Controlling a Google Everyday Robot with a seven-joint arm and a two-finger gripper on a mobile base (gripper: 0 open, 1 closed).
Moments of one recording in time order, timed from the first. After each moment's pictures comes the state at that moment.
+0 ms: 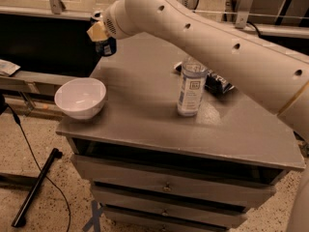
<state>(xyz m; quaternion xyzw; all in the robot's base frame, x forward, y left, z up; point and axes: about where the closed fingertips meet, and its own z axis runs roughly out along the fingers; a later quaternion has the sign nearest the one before) 0.722 0.137 0.964 -0.37 0.77 0.15 0.50</state>
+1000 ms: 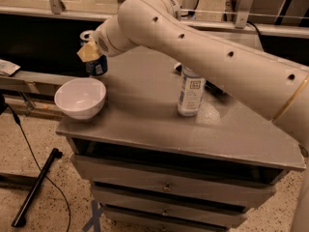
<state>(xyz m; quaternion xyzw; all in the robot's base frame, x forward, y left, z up) 0.683 0.169 0.922 -0.41 0.77 0.19 0.45</state>
